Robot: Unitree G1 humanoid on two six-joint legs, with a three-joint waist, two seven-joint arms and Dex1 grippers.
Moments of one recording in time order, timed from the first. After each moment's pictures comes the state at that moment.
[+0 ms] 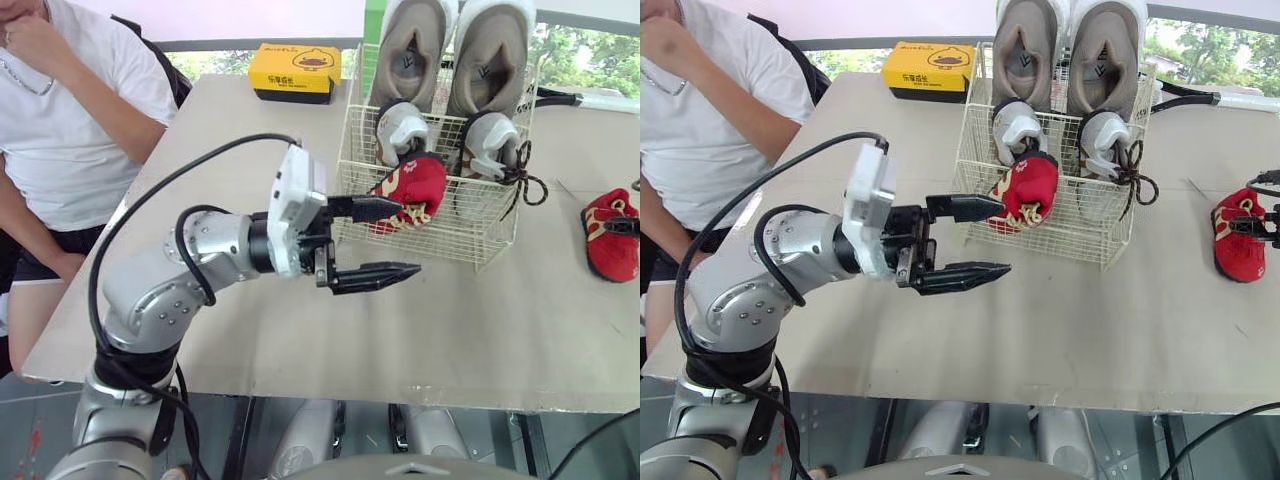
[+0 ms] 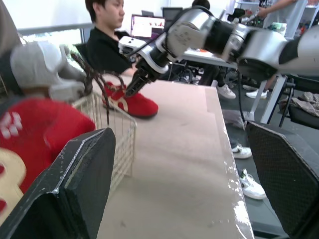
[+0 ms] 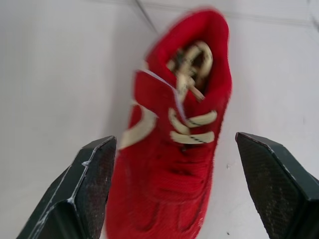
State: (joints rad) left arm -0.54 0.64 -0.04 -0.59 -0.94 0.76 -0.79; right arm -0.79 -1.10 0.06 0.67 0.33 0.96 0.57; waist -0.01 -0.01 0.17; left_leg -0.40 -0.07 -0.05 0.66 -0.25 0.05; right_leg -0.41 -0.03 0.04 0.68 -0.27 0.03
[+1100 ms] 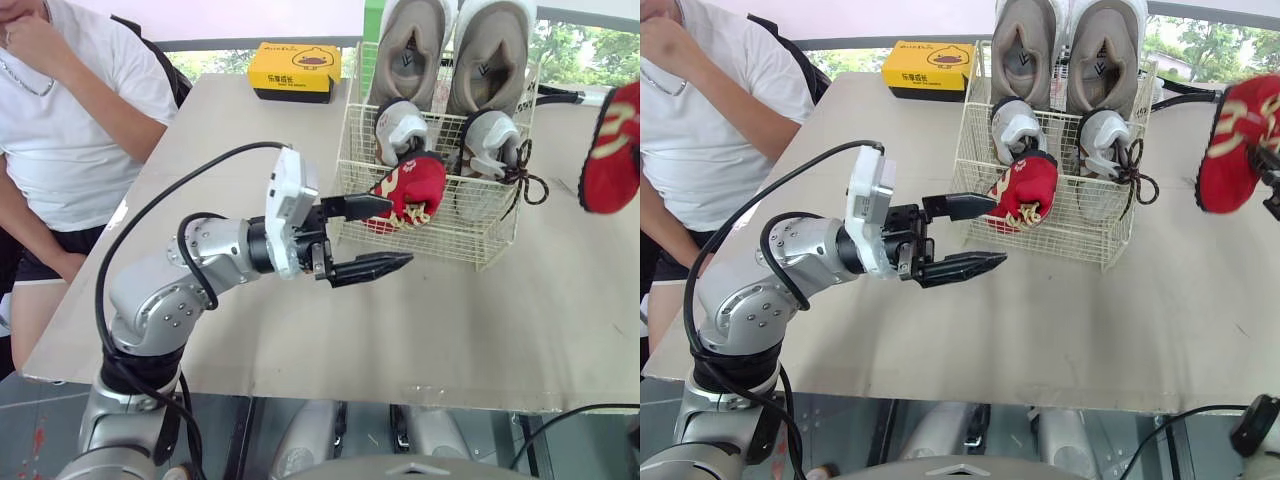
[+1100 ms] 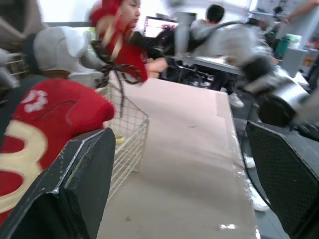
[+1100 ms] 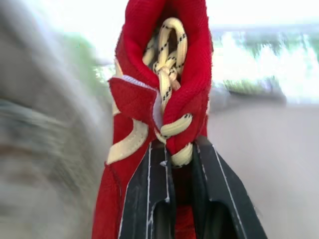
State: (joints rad) left arm -0.50 0.60 -0.01 -0.53 -0.93 0.75 -0.75; right arm -0.37 -0.64 -0.85 -0.50 0.76 0.96 0.43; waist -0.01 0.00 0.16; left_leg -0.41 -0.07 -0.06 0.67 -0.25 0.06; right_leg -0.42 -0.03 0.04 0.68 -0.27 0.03
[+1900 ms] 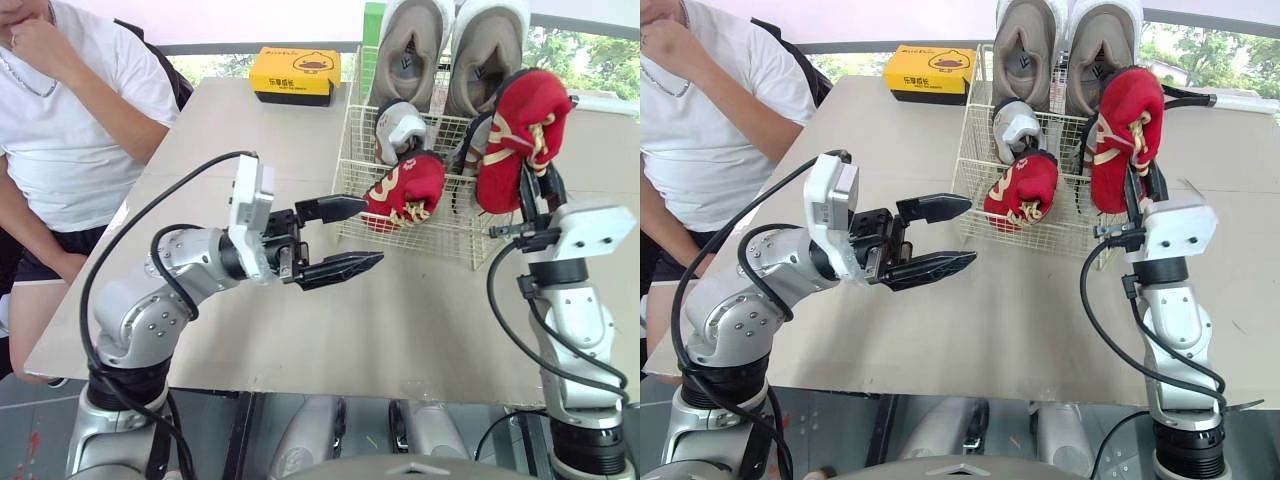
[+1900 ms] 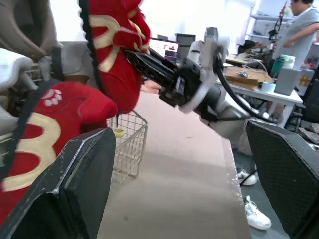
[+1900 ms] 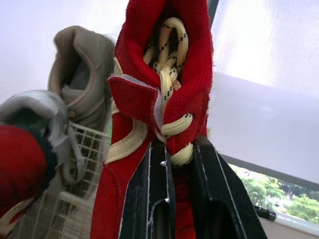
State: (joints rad) left arm -0.39 0.62 0.08 -0.52 -0.97 0.67 -0.87; right arm -0.04 -0.24 -0.03 -0.49 -0.02 -0.12 0.04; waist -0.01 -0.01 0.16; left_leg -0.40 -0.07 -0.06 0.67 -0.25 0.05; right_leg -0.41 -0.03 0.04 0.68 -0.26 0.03
